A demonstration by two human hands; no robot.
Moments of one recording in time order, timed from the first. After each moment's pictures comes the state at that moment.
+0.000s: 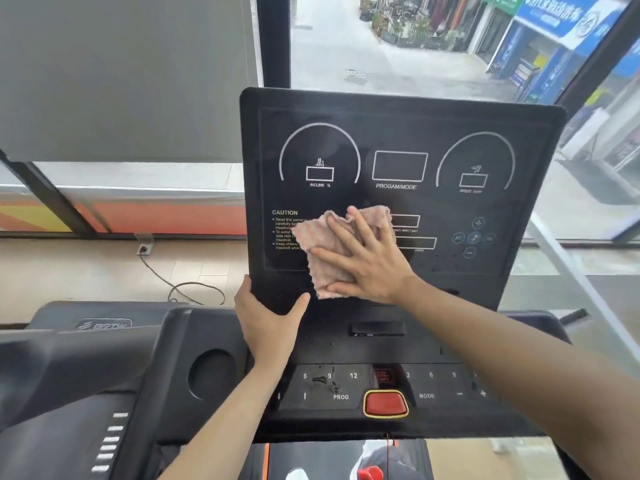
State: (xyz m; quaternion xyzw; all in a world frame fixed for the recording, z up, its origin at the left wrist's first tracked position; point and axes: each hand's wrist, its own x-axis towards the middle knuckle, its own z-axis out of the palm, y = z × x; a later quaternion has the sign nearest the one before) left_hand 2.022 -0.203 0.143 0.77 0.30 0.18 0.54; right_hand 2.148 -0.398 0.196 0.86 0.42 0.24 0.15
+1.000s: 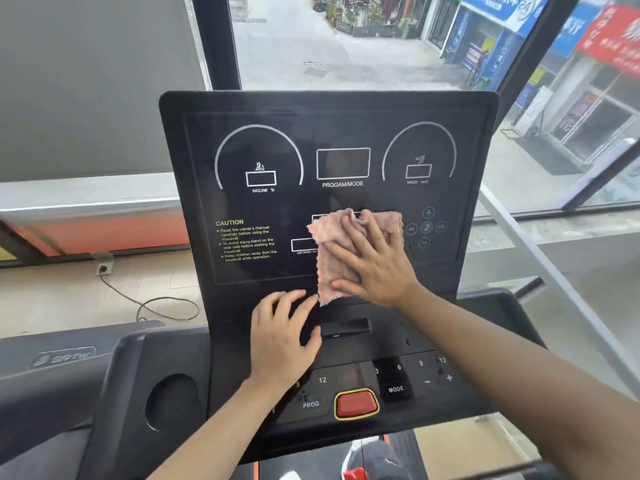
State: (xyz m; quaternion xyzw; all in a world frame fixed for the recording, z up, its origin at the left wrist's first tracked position) left_hand 2.025 -0.251 0.123 0.95 -0.11 0.23 0.21; right_hand 2.145 -0.478 0.174 0.90 0.32 0.27 0.12
